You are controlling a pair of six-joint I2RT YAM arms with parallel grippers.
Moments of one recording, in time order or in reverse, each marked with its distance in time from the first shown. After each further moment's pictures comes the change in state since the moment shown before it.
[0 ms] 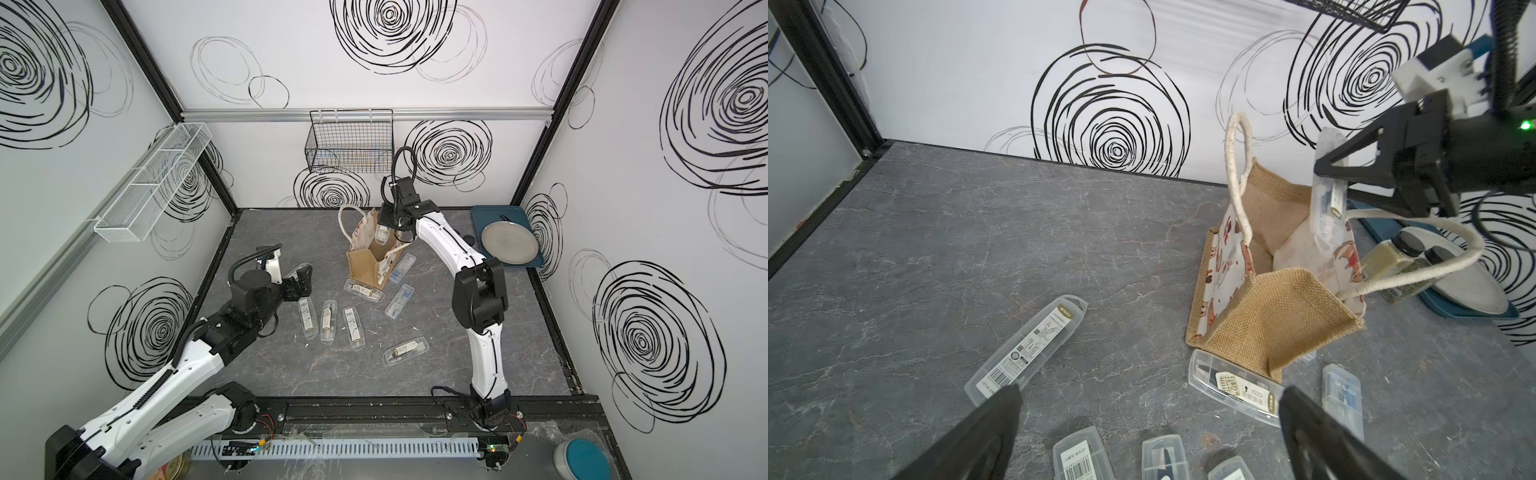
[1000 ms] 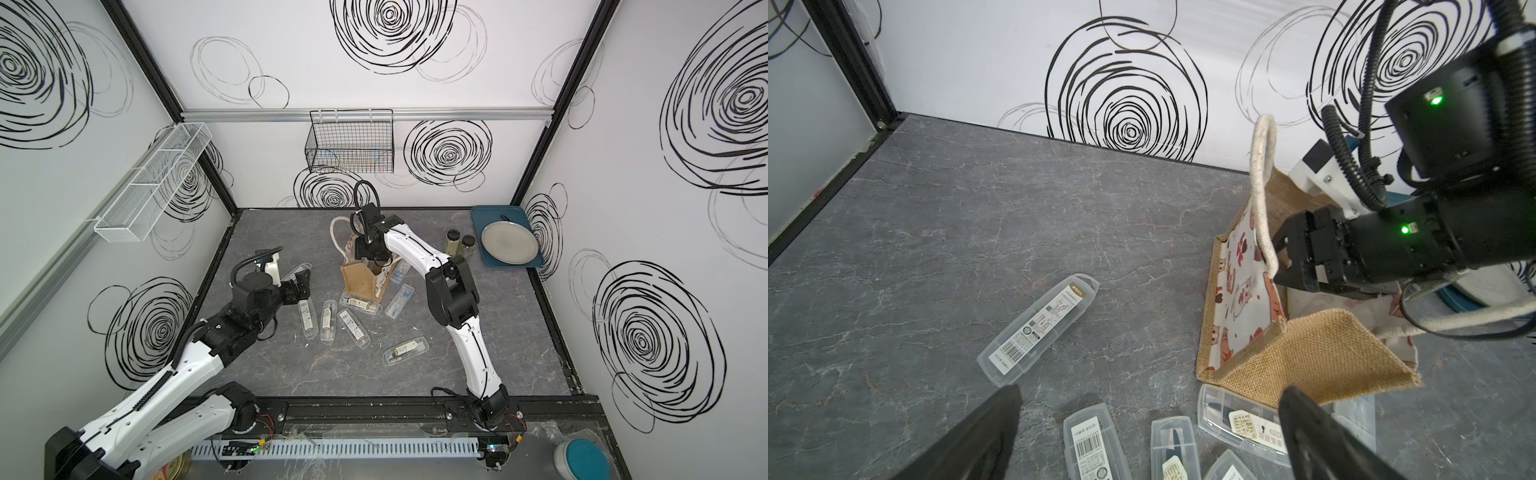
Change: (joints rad) left arm 0.000 -0.008 -0.014 -0.048 -0.016 -0.038; right arm 0.150 0.156 0.055 -0.255 0.005 -0.060
